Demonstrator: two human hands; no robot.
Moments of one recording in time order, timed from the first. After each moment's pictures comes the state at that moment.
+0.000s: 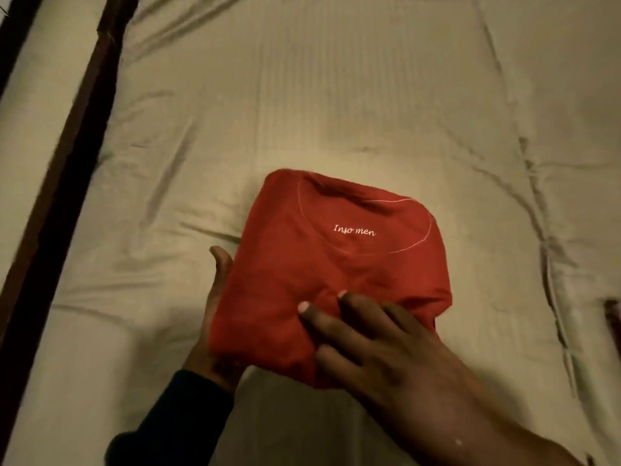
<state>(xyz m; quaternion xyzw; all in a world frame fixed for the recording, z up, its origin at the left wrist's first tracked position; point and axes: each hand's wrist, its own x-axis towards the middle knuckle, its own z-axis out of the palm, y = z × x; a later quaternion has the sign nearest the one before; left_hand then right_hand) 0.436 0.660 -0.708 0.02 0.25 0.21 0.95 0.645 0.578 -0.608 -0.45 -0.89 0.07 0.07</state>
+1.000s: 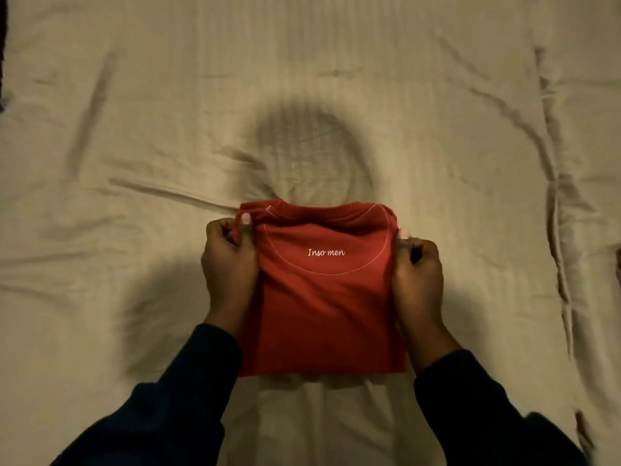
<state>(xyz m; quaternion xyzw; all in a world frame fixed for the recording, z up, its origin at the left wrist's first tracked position) 0.508 0.663 -0.766 0.44 0.79 0.24 0.36 0.709 0.589 -0.774 -0.86 -0.17 0.32 0.36</state>
